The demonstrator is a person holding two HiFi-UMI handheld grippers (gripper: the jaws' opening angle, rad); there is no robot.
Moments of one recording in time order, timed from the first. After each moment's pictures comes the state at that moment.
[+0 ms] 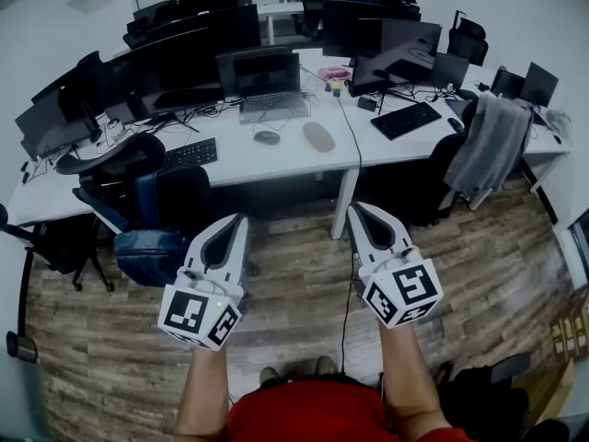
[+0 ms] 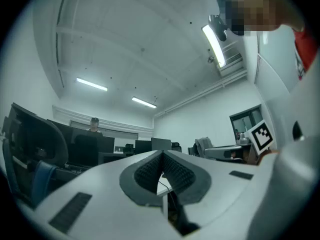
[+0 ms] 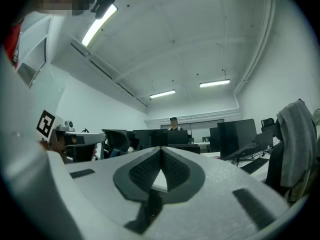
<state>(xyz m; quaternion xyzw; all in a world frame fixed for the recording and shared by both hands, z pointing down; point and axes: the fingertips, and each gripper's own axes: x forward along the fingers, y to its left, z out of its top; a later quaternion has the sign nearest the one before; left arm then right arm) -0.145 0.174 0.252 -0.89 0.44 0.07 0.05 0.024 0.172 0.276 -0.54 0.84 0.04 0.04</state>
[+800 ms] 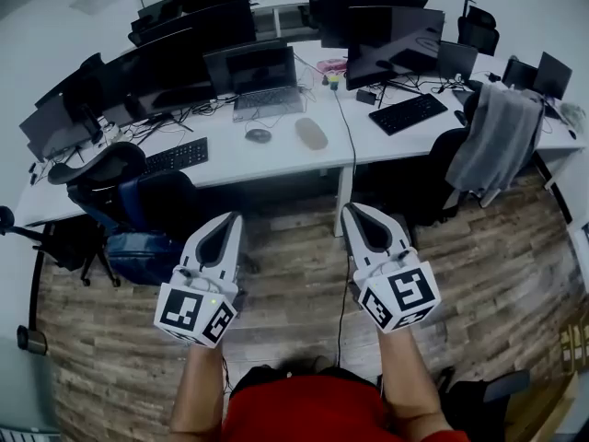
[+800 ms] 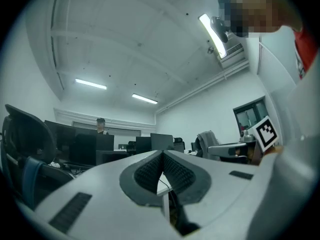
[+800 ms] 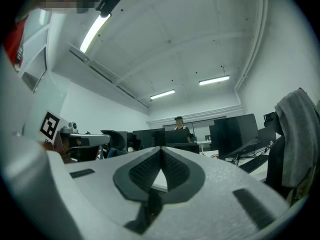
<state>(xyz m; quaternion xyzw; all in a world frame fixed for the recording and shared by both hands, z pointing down) -0.073 0.150 0.264 -0.88 0.47 0.04 0.05 0.091 0.153 0.290 -0.52 0.85 0.02 0.05</state>
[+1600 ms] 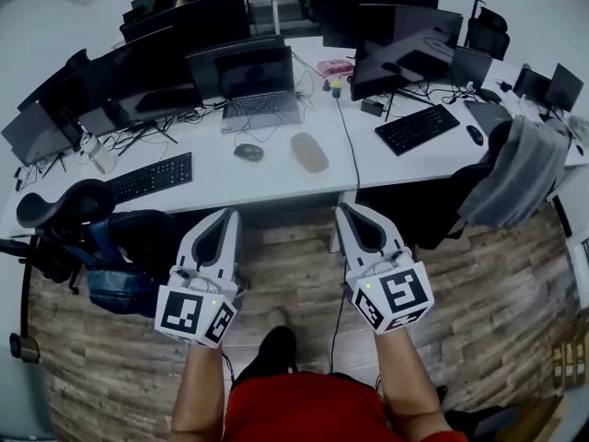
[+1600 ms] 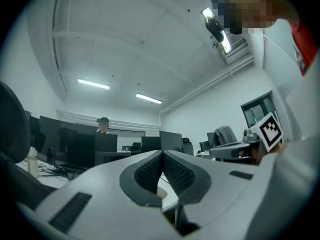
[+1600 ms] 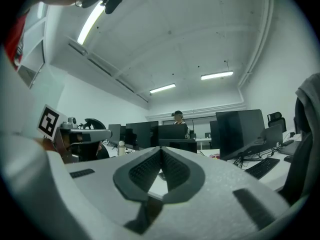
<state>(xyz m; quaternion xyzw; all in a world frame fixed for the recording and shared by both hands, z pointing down) -0.057 0.000 0.283 -0.87 0.49 0.05 0.06 0.101 0.001 0.315 -0.52 0.85 0.03 0.02</state>
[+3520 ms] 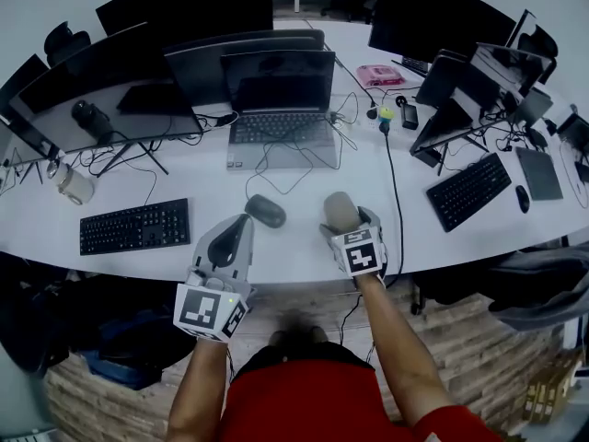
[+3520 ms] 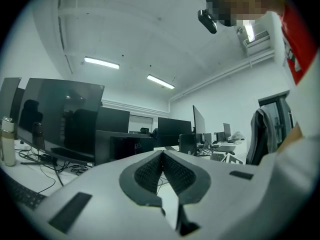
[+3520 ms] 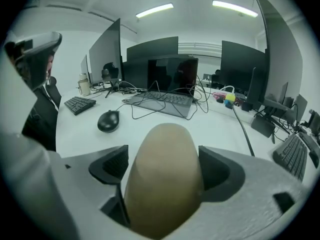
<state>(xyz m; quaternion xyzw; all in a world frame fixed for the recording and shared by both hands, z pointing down) -0.101 -0.332 0.373 -0.86 0.51 0.01 -0.01 0.081 -0.395 0.603 -0.51 0.78 -0.17 -0.32</state>
